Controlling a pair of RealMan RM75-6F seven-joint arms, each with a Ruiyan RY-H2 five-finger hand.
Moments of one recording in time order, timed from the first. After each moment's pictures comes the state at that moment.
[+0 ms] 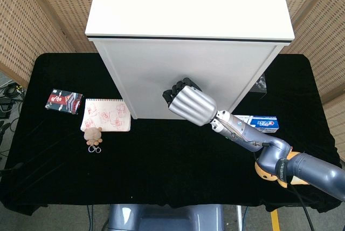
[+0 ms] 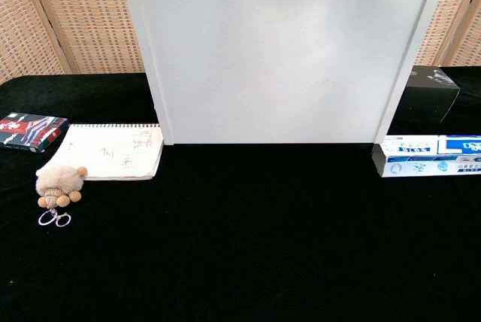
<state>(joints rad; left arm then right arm) -0.06 -1.01 -0.04 -1.67 1.39 1.41 -0.04 0.98 -1.31 0.29 -1.36 -1.87 1.21 -0.57</state>
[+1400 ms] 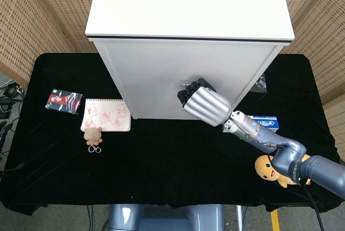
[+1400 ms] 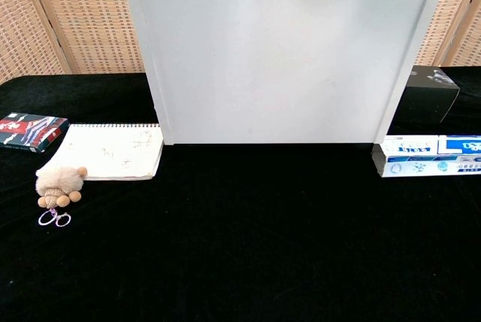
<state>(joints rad) -0.06 -1.01 -0.04 -1.68 1.39 1.42 -0.02 0.94 -1.25 0.23 -1.34 -1.88 1.27 -0.55</state>
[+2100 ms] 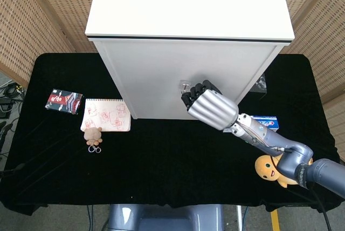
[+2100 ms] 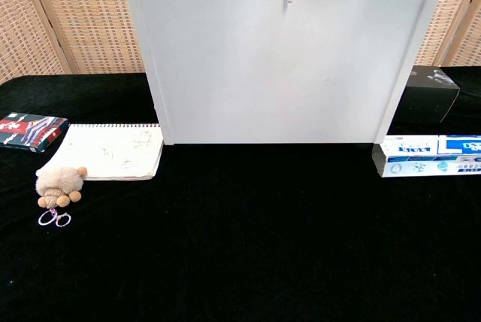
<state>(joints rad) -0.06 -1.01 -0.04 -1.68 1.40 1.43 -0.03 0.91 -1.19 0.22 -1.40 -1.91 1.34 -0.56</state>
